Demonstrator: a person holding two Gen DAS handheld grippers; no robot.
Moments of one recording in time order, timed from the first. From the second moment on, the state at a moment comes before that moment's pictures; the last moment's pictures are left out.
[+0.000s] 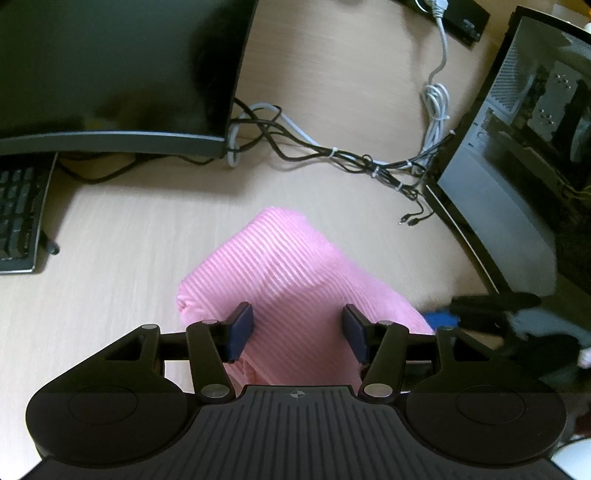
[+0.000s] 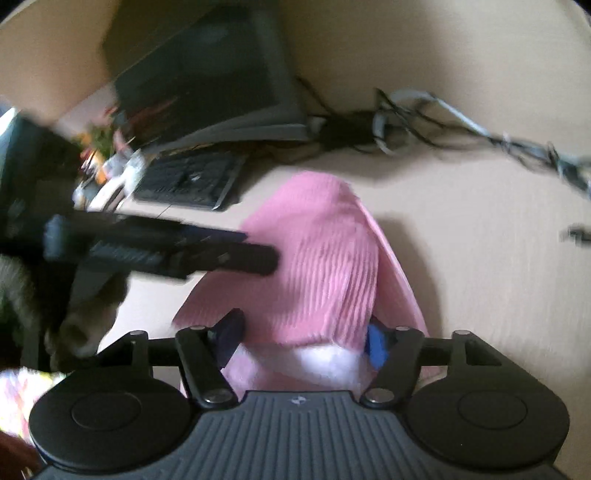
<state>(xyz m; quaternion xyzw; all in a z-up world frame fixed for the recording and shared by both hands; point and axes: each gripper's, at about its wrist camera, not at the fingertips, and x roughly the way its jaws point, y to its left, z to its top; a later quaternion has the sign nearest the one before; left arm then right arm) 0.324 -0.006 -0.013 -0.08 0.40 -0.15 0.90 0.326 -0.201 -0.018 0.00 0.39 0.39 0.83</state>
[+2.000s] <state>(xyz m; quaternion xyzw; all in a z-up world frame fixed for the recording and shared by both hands) 0.291 0.008 -0.014 -0.21 0.41 -0.05 0.89 0.320 -0.195 -0.023 -0.08 0.39 0.37 0.84</state>
